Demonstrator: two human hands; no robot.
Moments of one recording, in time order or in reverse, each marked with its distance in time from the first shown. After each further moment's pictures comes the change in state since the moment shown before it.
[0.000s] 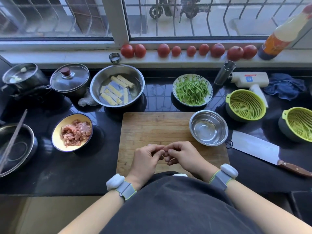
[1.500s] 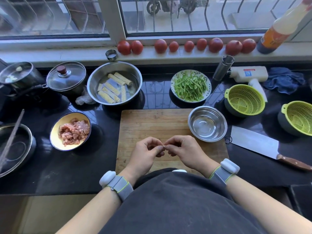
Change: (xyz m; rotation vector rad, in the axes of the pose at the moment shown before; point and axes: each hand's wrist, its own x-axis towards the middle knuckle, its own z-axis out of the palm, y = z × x) left_hand 0.004 0.022 -0.006 -0.230 -0.093 -0.190; right_hand 0.001 -0.001 -0.012 -0.343 0.090 -0.255
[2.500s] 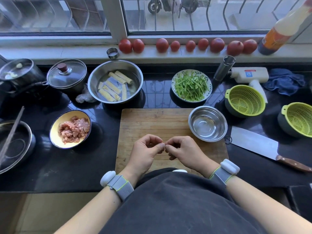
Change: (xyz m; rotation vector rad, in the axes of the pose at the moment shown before) left_hand -0.004 0.005 0.005 -0.192 0.076 0.003; right_hand -0.005 -0.009 0.002 -0.002 -0.033 0.007
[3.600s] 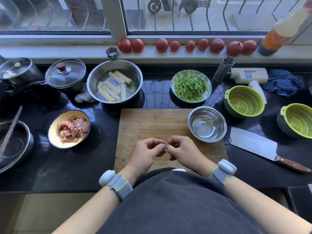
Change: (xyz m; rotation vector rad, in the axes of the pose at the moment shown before) left_hand 0.006 -0.008 -0.003 0.075 -0.071 -0.066; right_hand 0.003 0.000 0.003 0.022 0.043 0.080
